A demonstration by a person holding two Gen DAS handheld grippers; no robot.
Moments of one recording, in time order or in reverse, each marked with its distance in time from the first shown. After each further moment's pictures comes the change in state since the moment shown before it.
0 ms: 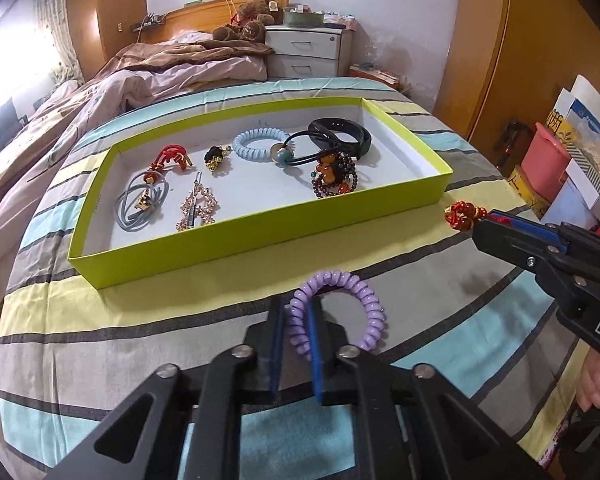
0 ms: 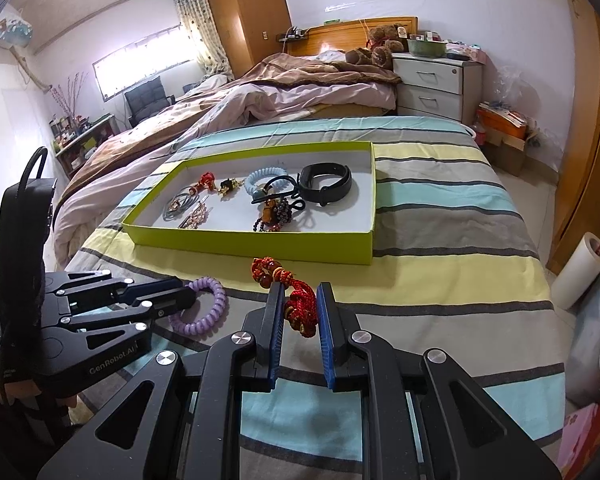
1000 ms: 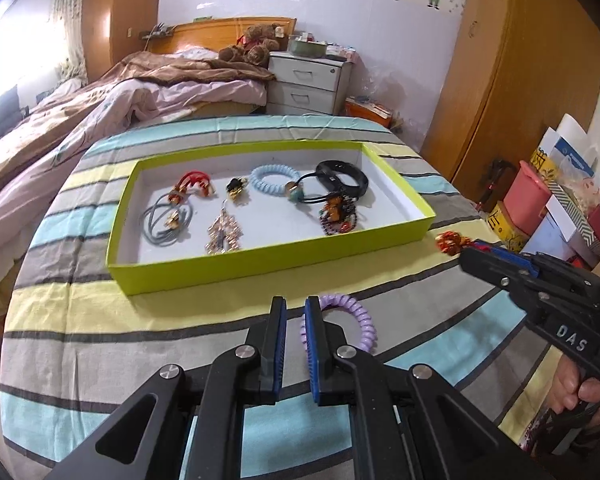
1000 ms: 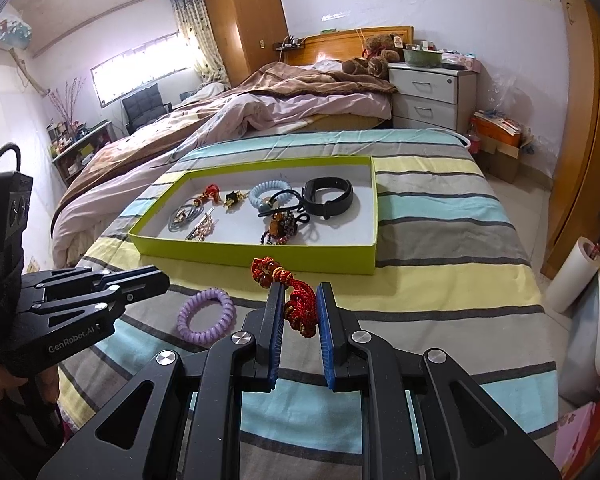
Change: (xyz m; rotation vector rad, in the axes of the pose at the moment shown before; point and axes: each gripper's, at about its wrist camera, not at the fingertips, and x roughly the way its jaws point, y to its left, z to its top) left arm -0.037 0.026 -0.001 -0.072 -0.097 -0.068; right arm -0.014 0.009 0.003 0.003 -0.037 -0.021
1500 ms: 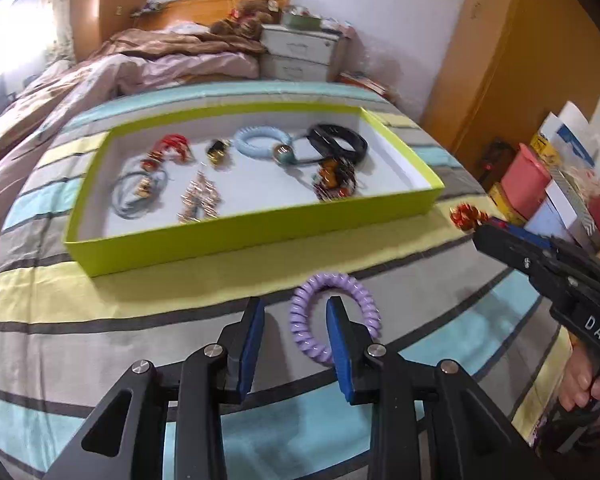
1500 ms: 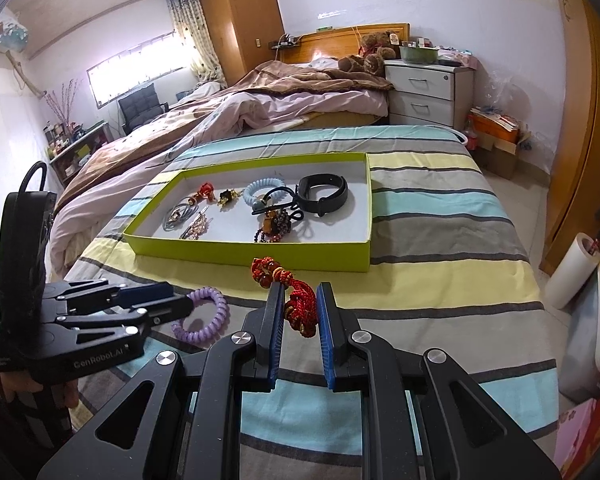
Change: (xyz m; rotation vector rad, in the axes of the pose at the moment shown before) left arm 0.035 -0.007 -0.006 0.021 0.106 -0.034; right arm 0.002 -0.005 -0.001 0.010 0.012 -0.004
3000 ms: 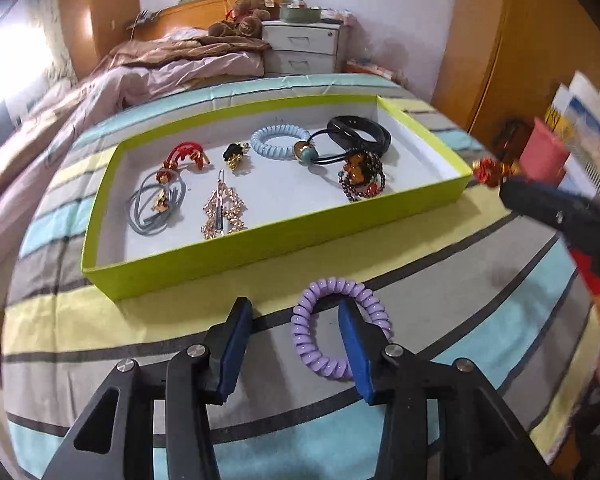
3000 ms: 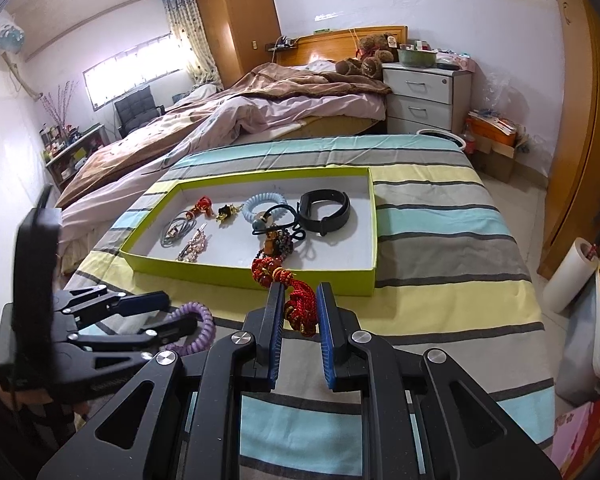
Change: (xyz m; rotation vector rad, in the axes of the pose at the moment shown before) left arm 0.006 0.003 0.008 0.087 0.020 0.110; right arm 0.005 0.007 0.016 0.004 -0.009 -0.016
